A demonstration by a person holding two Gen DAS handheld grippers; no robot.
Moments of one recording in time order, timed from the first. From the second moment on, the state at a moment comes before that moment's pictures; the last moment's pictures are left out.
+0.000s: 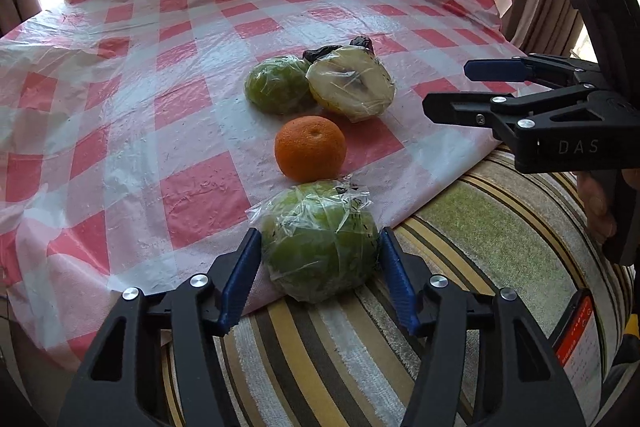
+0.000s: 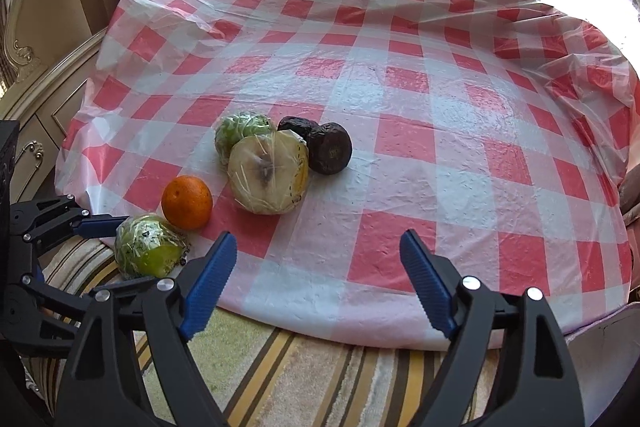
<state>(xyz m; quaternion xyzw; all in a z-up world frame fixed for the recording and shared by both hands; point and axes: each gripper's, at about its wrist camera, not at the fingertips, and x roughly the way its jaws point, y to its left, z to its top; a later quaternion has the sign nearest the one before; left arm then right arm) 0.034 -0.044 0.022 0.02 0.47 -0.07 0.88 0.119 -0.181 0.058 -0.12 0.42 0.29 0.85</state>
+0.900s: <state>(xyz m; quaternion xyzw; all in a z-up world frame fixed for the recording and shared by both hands) 0.033 0.002 0.029 -0.10 0.43 -0.02 0.90 0.128 -0.152 0.051 -0.11 0.42 0.30 0.85</state>
